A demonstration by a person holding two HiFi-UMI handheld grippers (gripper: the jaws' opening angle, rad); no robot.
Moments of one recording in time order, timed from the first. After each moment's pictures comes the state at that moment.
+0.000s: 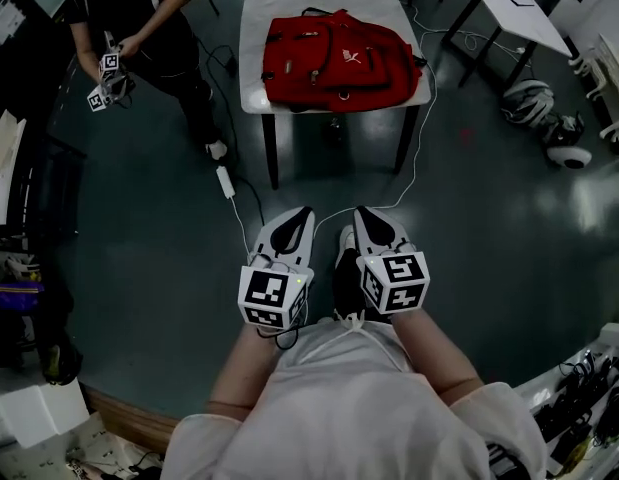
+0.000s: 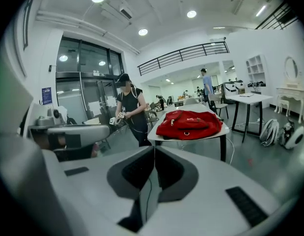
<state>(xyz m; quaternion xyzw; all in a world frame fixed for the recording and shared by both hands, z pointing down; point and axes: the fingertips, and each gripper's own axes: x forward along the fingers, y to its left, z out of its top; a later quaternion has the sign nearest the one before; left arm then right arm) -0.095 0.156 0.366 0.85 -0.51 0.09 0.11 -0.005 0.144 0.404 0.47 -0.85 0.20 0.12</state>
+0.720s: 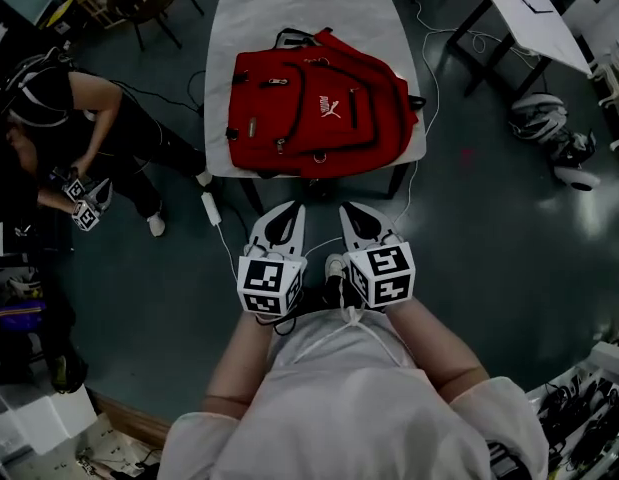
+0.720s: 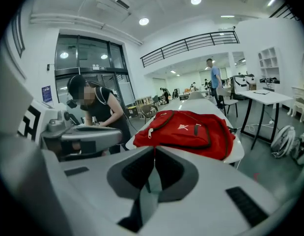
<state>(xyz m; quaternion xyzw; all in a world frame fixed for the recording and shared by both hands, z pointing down) -0.061 -0.094 0.414 0.82 -0.53 0.13 0.15 0.020 -0.097 0.431 0.42 -0.87 0.21 0.17</state>
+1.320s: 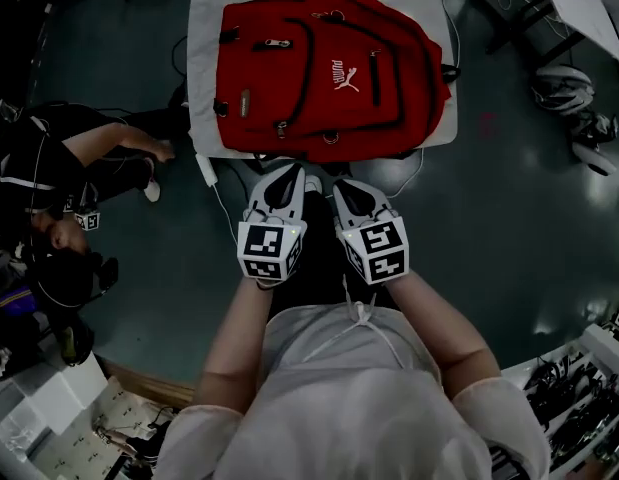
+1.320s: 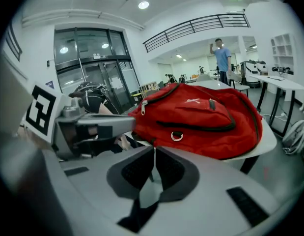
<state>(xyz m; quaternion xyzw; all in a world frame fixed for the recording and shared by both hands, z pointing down) -0.091 -0.168 0.513 0.81 -0.54 0.15 0.19 -0.021 -0.142 0.536 0.36 -0.87 0.25 0.23</state>
